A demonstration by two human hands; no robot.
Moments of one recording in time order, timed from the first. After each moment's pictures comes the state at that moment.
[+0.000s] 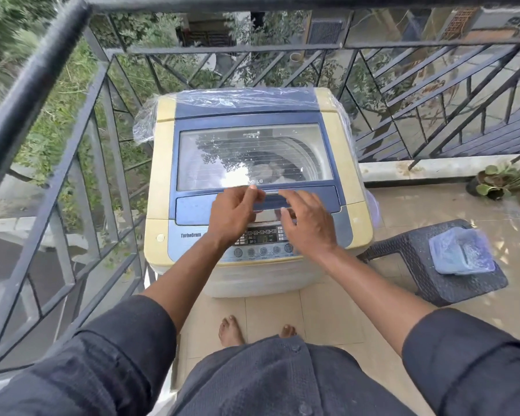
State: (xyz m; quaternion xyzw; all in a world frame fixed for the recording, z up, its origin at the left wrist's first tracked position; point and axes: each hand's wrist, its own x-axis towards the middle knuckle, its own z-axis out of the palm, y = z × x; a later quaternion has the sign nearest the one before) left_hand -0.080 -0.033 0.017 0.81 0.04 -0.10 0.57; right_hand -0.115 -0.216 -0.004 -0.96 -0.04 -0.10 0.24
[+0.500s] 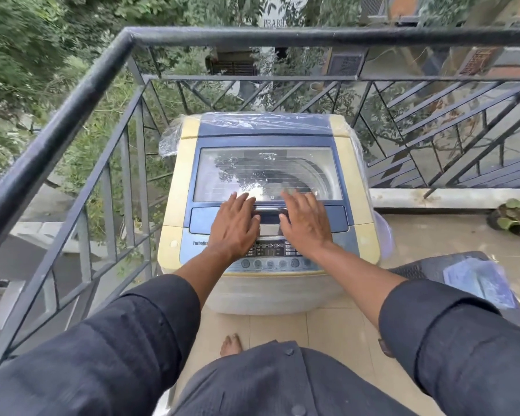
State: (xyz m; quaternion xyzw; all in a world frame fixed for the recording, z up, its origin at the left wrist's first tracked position) left_hand -0.081 -0.012 -0.004 0.98 -0.10 -0.05 0.17; right_hand -0.075 -0.208 -0.014 -0.99 -0.09 -0.08 0.11
